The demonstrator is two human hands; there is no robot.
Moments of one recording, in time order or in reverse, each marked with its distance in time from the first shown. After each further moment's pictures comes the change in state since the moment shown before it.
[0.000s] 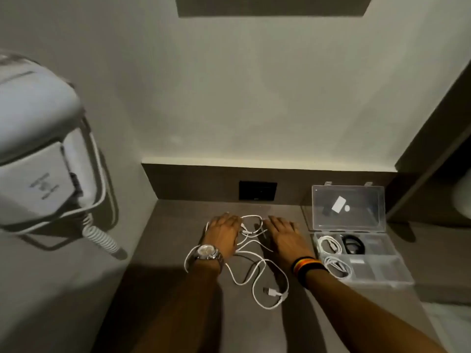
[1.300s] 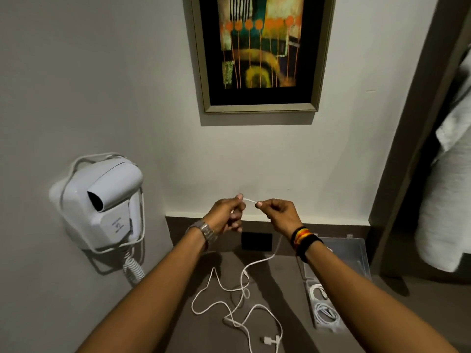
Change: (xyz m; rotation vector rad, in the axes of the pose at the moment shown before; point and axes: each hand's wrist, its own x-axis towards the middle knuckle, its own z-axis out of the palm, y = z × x) left_hand -0.018 0.049 -0.257 -1.537 -0.006 -0.175; right_hand -0.008 -0.014 -0.220 1.327 0.428 -0.029
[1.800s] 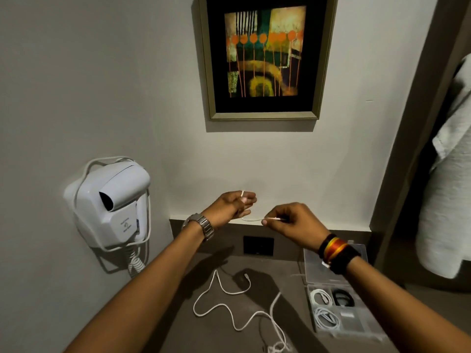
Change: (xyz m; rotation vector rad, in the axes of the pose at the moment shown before) left_hand -0.014 0.028 0.003 0.227 -0.063 0.168; right_hand -0.062 -0.071 -0.041 -0.520 -0.263 -0.337
